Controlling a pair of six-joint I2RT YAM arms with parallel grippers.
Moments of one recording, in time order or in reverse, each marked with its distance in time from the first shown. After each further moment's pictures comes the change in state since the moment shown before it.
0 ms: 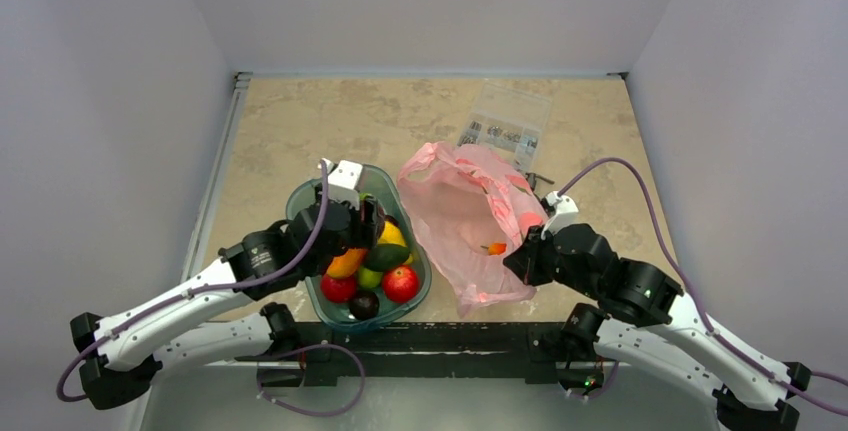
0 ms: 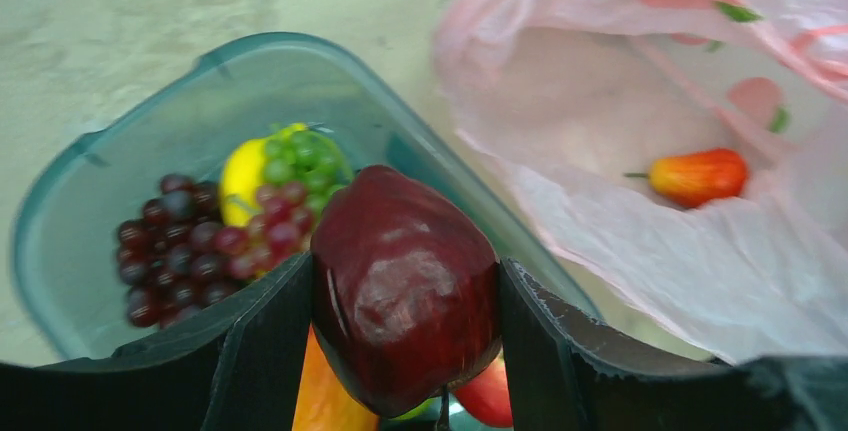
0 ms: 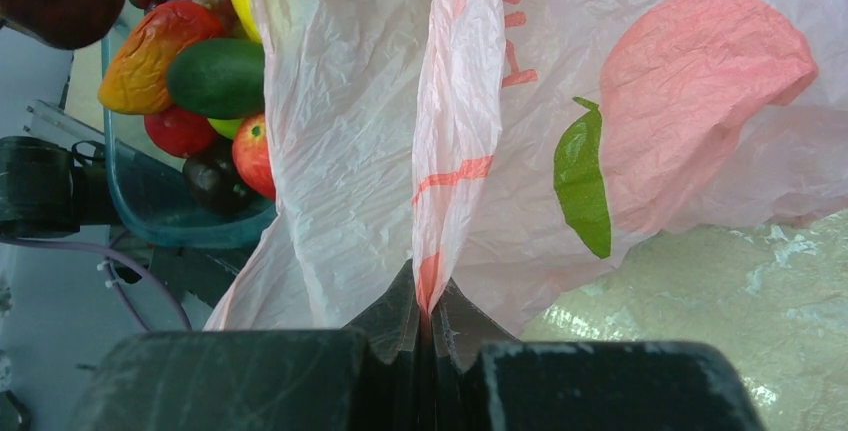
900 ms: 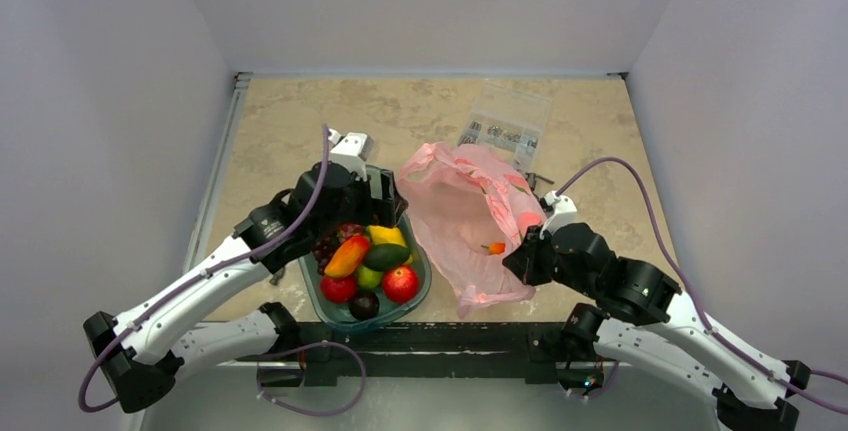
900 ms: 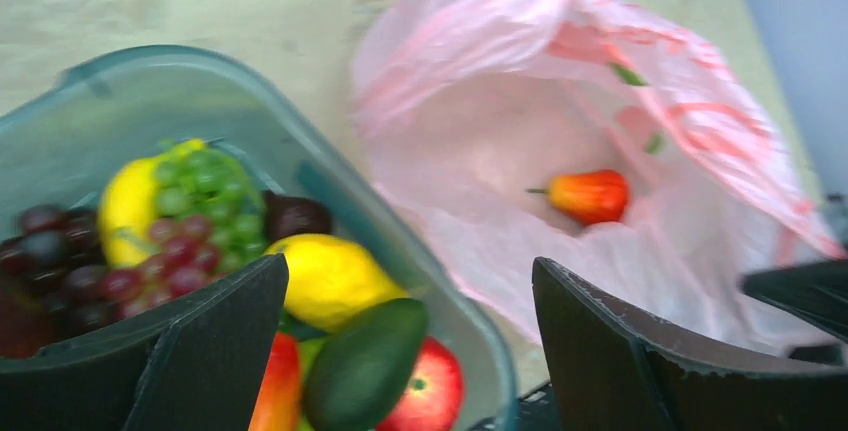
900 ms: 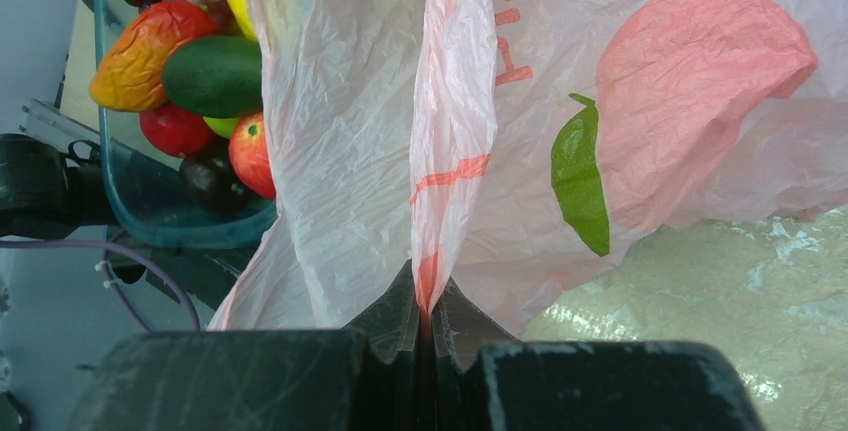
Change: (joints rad) left arm 0.219 0.126 0.108 0.005 0.237 -0.055; right arm 0.000 0.012 0.000 0.000 0.000 0.006
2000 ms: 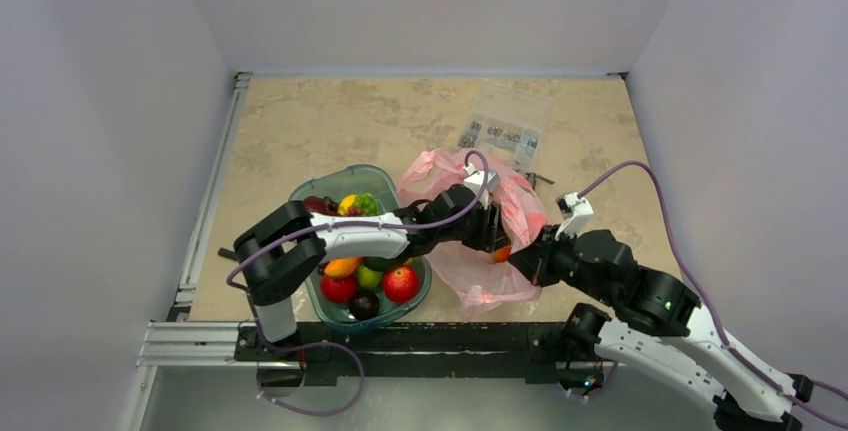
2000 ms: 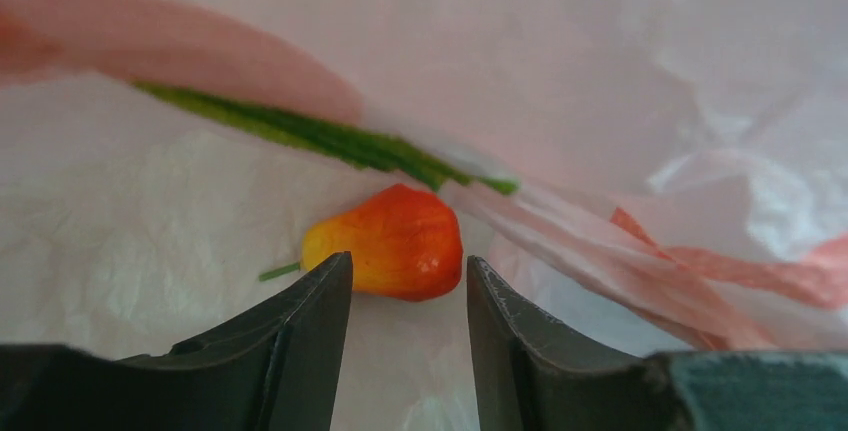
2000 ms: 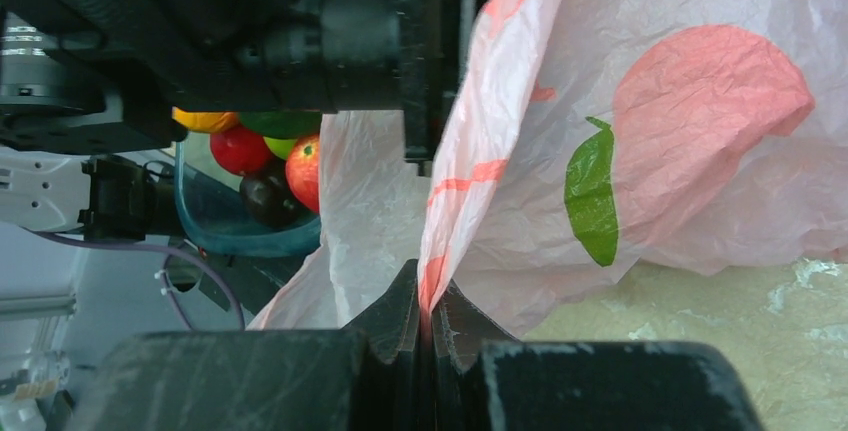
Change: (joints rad) left arm -0.256 0.819 0.076 0.774 0.329 -0.204; right arm 0.000 -0.108 0.018 0.004 -0.003 0.007
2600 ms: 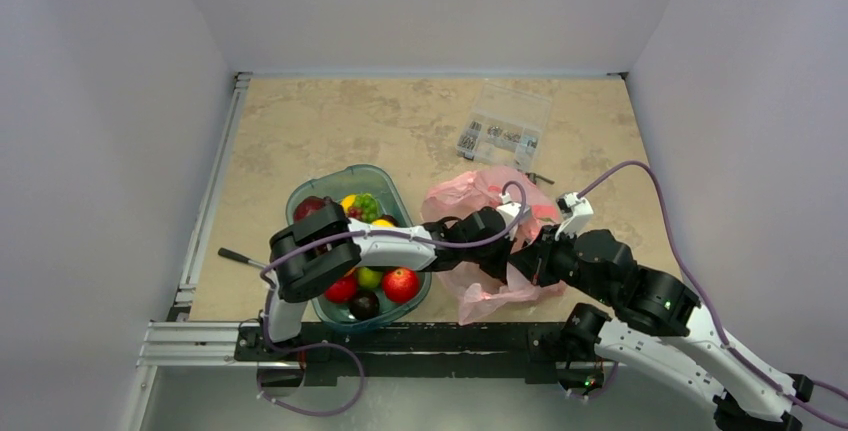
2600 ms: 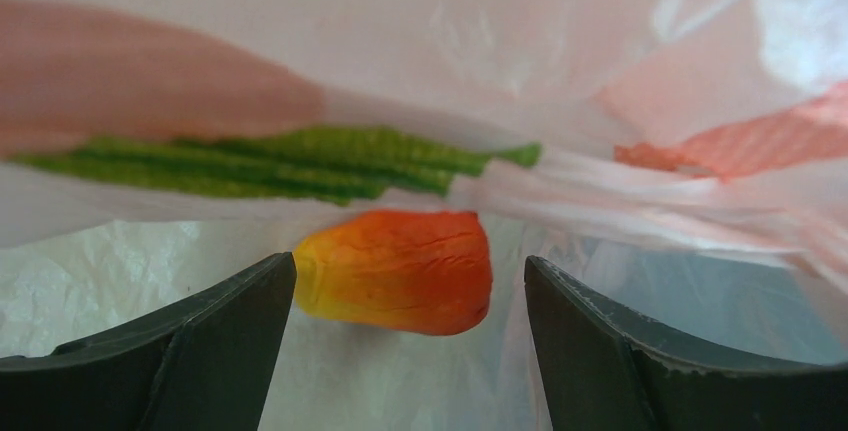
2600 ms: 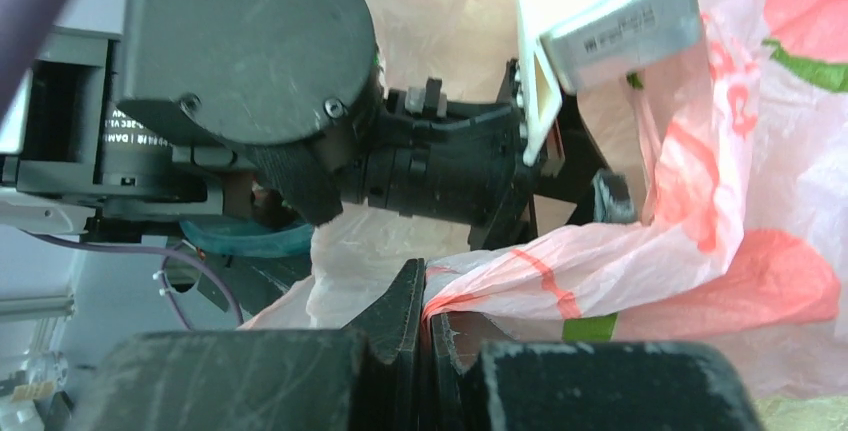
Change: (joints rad) left arm -0.104 0.187 0.135 -0.032 0.099 0.080; right arm 0.000 0.003 0.000 -0.001 0.002 0.000
